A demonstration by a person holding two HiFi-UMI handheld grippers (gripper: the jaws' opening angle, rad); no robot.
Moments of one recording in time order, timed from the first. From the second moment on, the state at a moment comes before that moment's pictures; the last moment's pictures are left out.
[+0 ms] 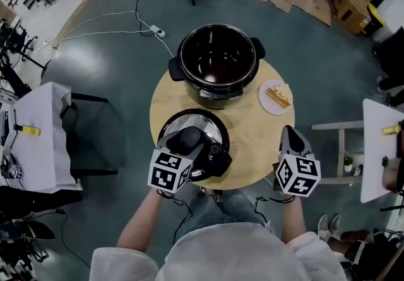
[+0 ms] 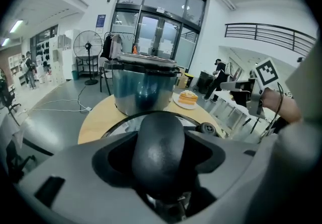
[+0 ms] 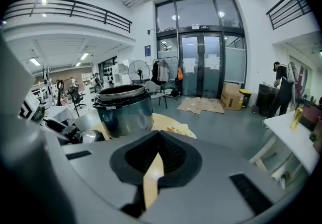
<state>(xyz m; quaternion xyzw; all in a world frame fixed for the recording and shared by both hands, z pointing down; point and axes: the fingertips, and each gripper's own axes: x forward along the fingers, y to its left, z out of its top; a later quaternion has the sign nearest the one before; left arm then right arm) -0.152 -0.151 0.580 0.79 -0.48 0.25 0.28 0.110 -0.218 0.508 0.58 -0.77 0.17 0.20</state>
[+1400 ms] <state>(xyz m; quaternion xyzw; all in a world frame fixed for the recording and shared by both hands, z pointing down) -0.119 -0.155 0.640 0.79 -0.46 0.31 0.25 0.153 -0.191 0.571 0.62 -0.72 0.24 0.20</state>
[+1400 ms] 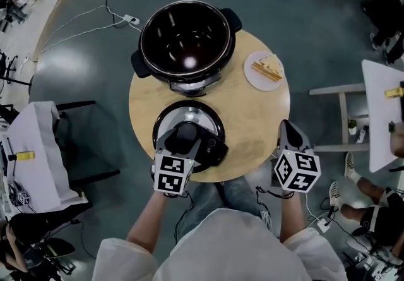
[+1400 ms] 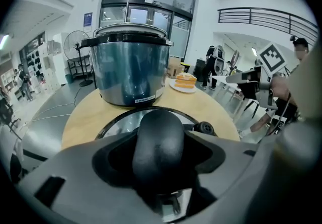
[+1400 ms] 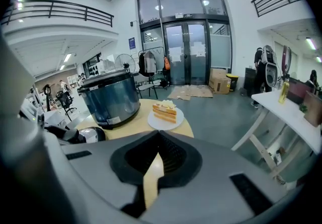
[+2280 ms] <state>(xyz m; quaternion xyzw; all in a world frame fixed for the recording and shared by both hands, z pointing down) -0.120 -0.152 0.640 0.79 -0.46 0.32 0.25 0.128 -0.189 0.560 0.60 -0.74 0.24 0.21</state>
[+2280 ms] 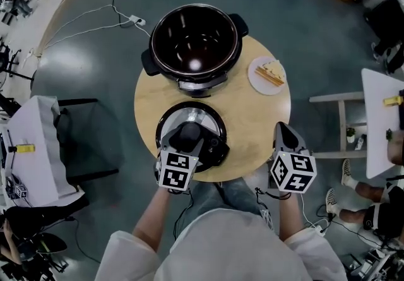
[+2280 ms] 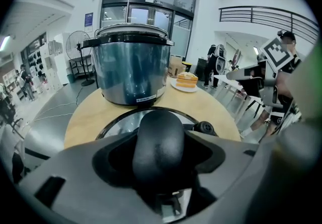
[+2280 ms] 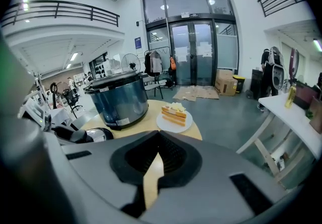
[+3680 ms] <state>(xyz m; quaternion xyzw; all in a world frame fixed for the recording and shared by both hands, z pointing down) -0.251 -0.122 0.483 0.73 -0.59 0.23 0.26 0.031 -0.254 0.458 0.53 -0.82 0.14 0.16</state>
